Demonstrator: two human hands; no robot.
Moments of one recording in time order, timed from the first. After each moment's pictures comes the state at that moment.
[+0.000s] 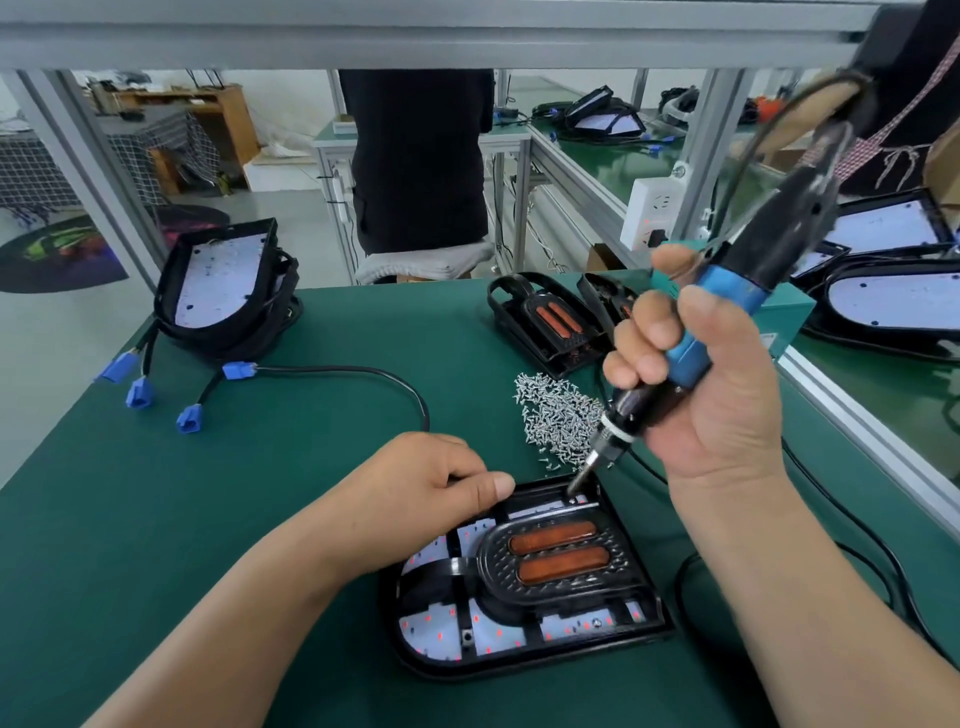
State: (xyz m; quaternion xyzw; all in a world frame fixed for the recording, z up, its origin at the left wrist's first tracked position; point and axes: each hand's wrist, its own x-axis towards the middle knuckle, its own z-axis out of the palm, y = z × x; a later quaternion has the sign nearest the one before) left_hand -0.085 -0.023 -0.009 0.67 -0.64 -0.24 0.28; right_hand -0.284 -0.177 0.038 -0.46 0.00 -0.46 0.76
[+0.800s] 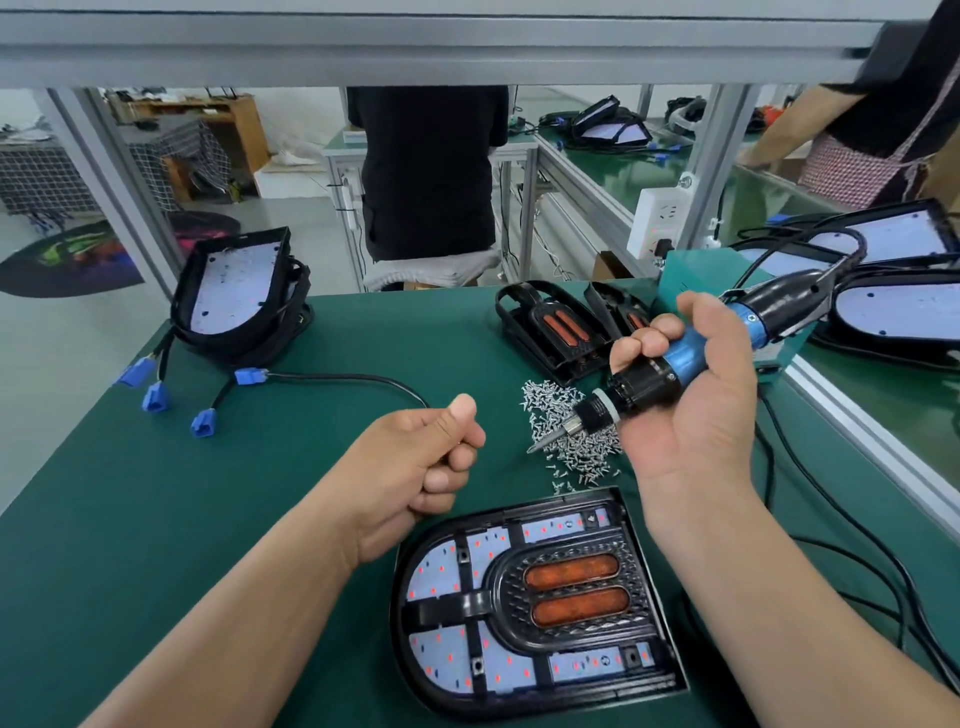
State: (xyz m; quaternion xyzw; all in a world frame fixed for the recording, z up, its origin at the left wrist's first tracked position) left_hand -0.082 -0.033 -0.004 0.54 -0.28 -0.55 0.57; right_hand -0.261 -0.171 0.030 -0.20 0.12 -0.60 0.76
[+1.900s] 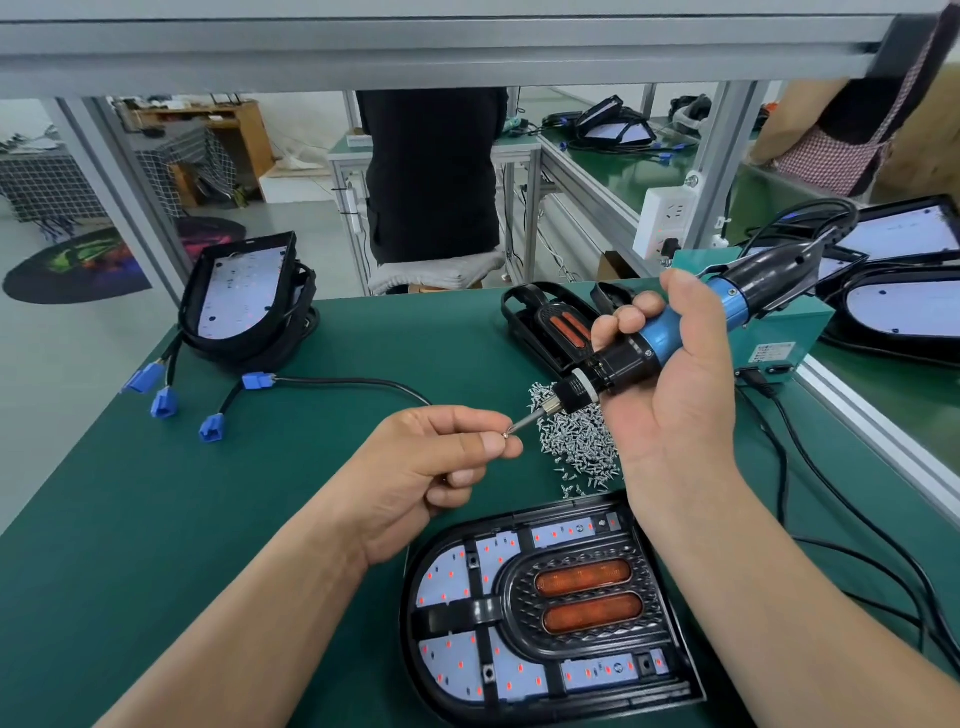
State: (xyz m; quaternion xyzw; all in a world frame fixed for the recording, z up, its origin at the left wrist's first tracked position) left_hand -0.081 -0.033 -0.005 0.48 -0.31 -0.56 0.60; right_hand -0.239 -0.172 0.040 -0.23 0.11 -0.60 0.76
